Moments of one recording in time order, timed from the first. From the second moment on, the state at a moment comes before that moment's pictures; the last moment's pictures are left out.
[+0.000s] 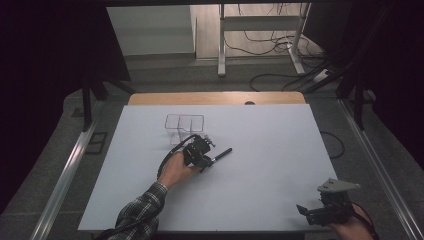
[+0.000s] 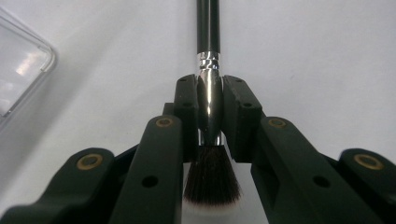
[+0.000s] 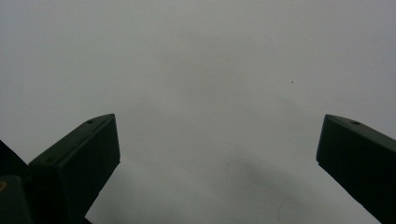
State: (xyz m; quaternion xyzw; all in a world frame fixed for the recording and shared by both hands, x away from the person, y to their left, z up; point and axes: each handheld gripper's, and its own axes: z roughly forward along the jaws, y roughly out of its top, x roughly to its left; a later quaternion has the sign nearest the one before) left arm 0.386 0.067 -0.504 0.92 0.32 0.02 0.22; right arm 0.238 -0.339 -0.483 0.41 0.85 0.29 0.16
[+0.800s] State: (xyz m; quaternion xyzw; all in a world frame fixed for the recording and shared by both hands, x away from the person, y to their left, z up) left arm 0.370 0.090 -0.491 0.92 0.31 0.02 0.25; right arm 0.238 -0.339 -0.482 0.41 0.85 0.30 0.16
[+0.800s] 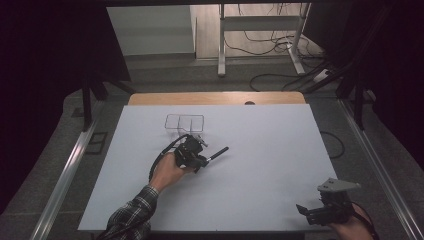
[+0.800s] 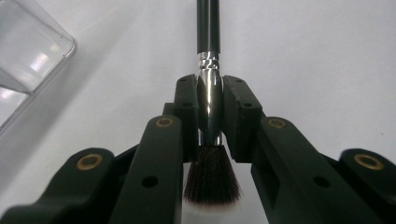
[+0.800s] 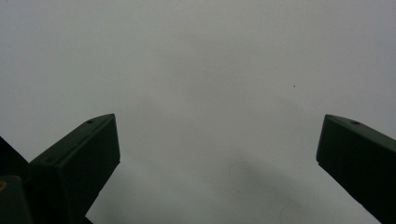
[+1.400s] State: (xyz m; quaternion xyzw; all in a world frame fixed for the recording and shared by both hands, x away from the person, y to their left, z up) left arm 0.354 0.098 -0.484 0.91 0.31 0.01 0.28; right arm 0.239 -0.337 -0.479 0.40 0.85 0.31 0.16
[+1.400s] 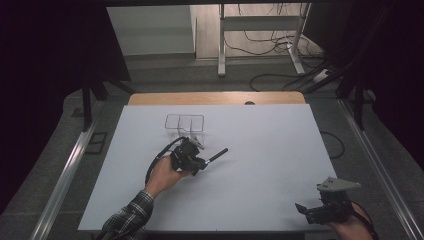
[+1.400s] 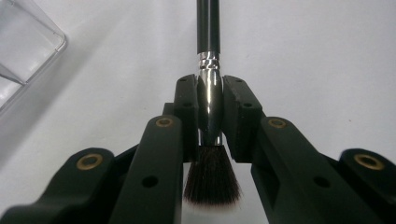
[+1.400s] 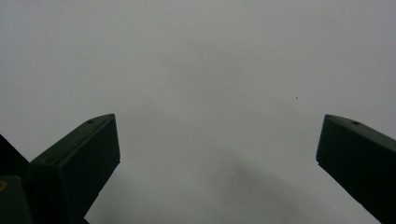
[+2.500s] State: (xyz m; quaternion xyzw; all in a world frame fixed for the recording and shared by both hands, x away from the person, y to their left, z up) left arm 0.319 0.111 -0.474 0.91 0.30 0.01 0.30; right arm 0.247 -0.306 -0.466 0.35 0.87 0.32 0.17
